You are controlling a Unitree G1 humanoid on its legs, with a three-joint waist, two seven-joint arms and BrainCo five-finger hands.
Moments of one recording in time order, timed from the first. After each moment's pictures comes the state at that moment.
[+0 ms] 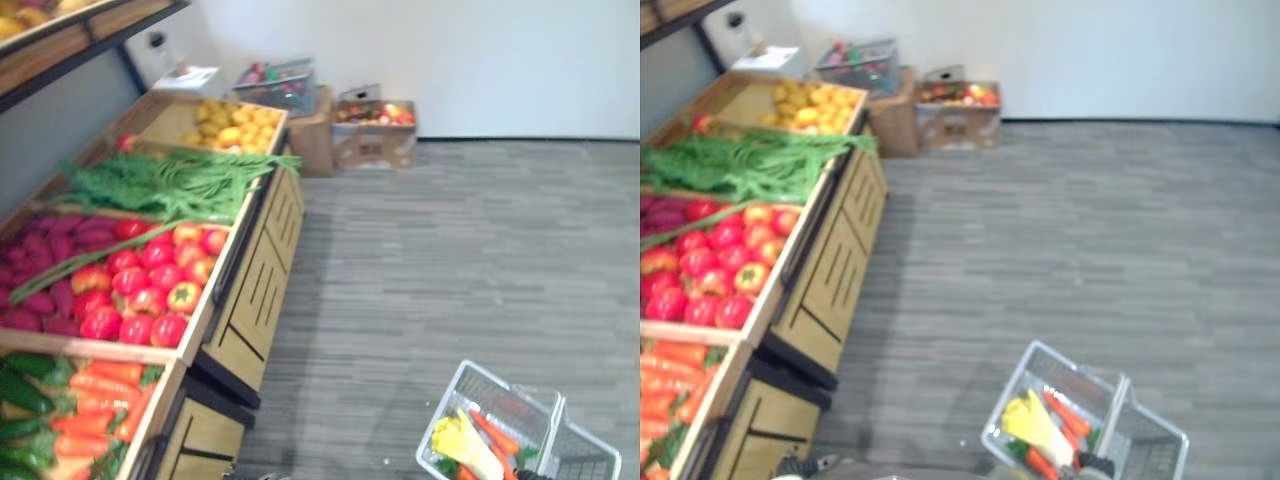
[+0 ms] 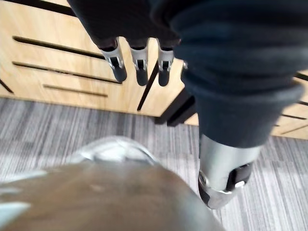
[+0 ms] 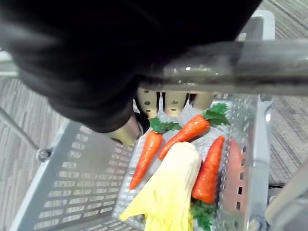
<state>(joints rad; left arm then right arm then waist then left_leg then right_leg) 0.12 0.08 0.24 1.11 0.20 -0.06 0.28 0.00 -0.12 -0.45 1.20 -0.04 -0.09 -0.26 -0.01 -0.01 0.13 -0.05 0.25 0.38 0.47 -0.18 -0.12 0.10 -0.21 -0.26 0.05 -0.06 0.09</state>
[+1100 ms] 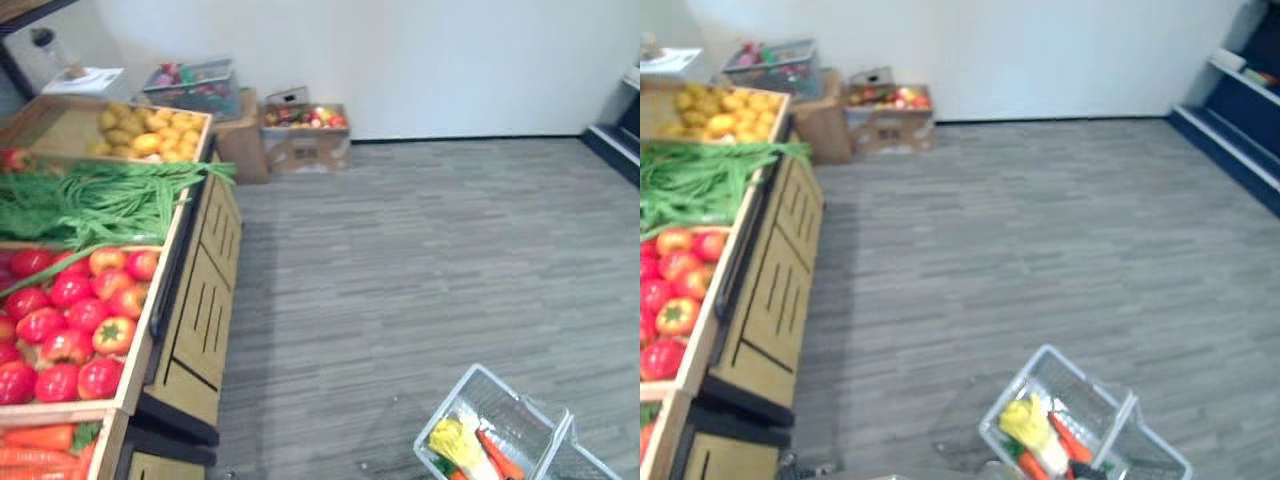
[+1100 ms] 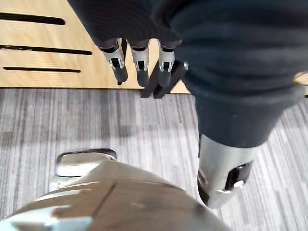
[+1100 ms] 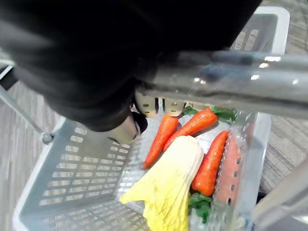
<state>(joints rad) 0.15 0.10 0.20 1.13 0.13 -0.08 0.27 0.06 -0.09 -0.47 1.19 -0.02 -0.11 -0.24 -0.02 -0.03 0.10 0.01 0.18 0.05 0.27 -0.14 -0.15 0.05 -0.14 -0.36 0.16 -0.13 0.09</state>
